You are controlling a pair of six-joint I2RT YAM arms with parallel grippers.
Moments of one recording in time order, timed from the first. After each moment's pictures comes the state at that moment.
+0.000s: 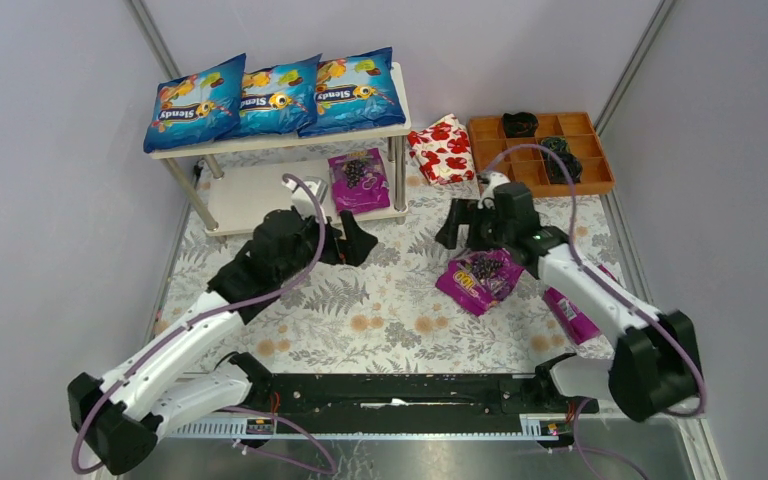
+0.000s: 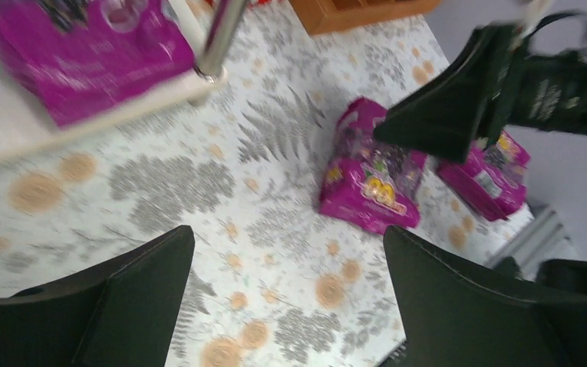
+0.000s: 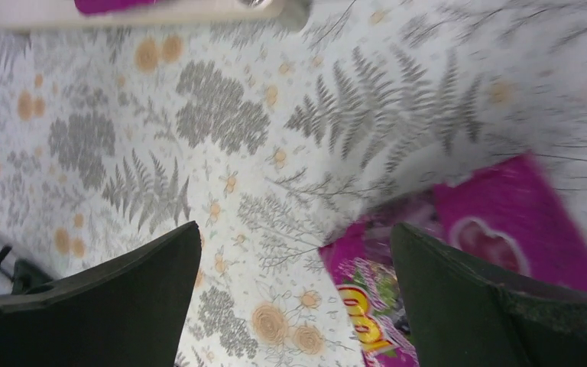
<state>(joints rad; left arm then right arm) -0.66 0.91 0.85 -0.25 0.00 -0.44 0.40 1.33 0.87 -0.25 -0.26 0.43</state>
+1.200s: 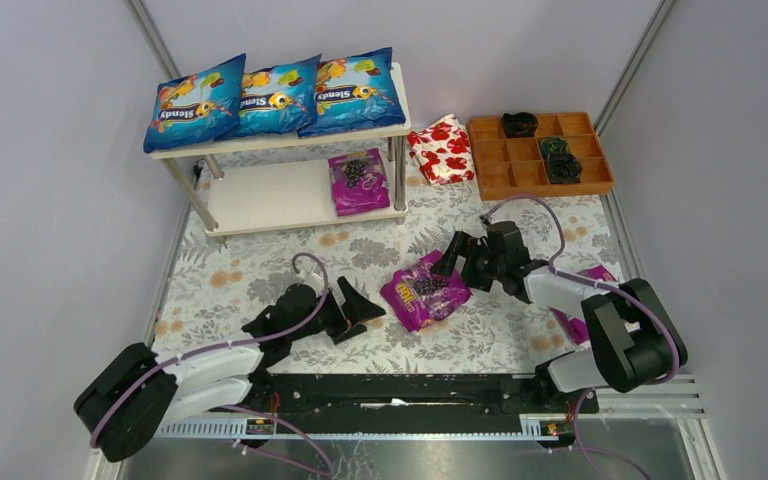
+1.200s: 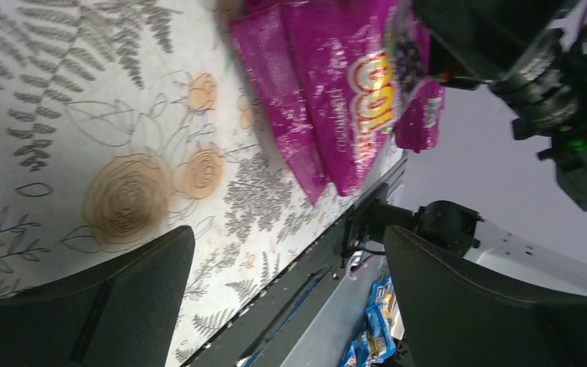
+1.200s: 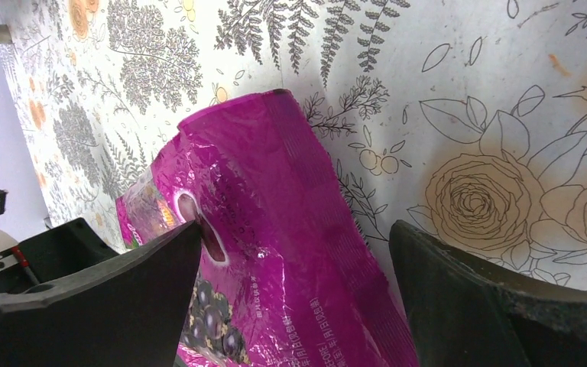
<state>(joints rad) -0.75 1.01 0.11 0.40 0.26 -1.29 0.38 1.42 0.53 0.10 -0.33 0.72</state>
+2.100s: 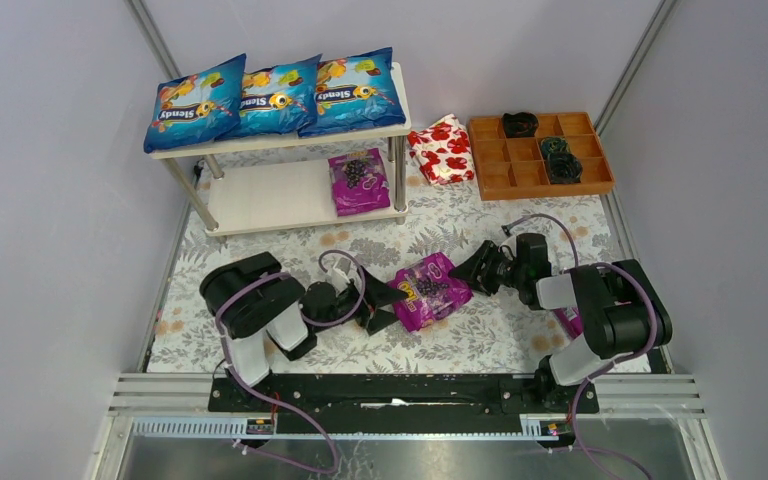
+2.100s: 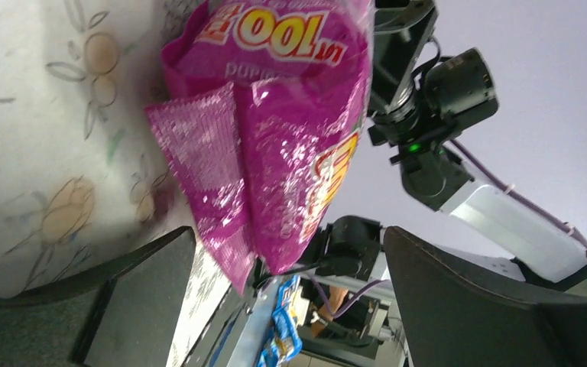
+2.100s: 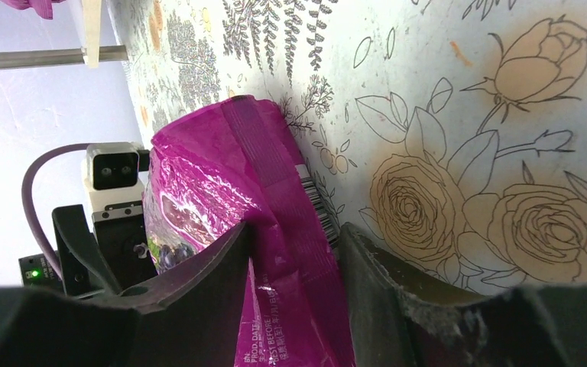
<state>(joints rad) -0.77 1.79 0.15 1.37 0.34 -1.58 0.15 1.57 0.37 0.49 -0.67 0.84</state>
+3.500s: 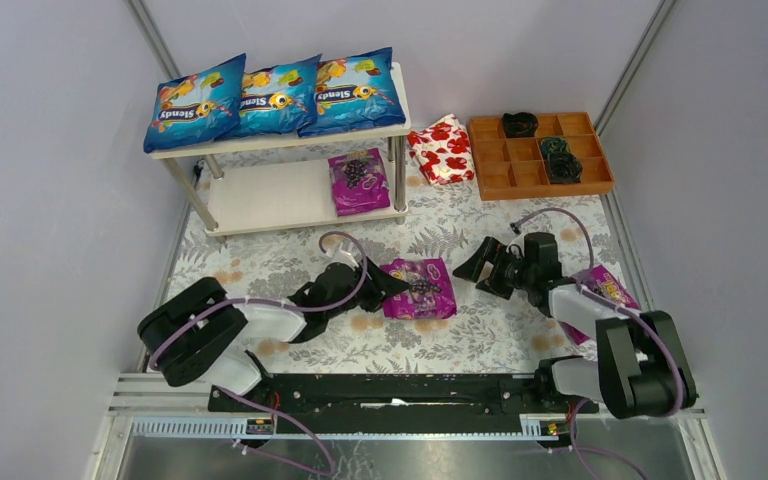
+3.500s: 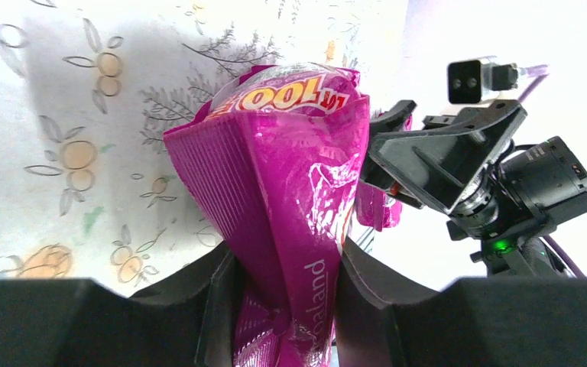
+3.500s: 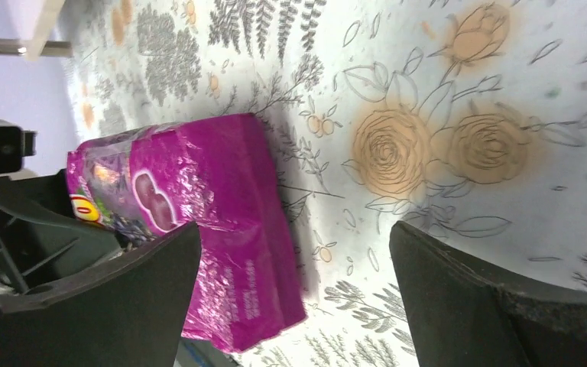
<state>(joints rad) -0.86 1.47 0.37 0.70 0.03 -1.38 0.15 1.31 0.35 0.23 -0.58 0.71</state>
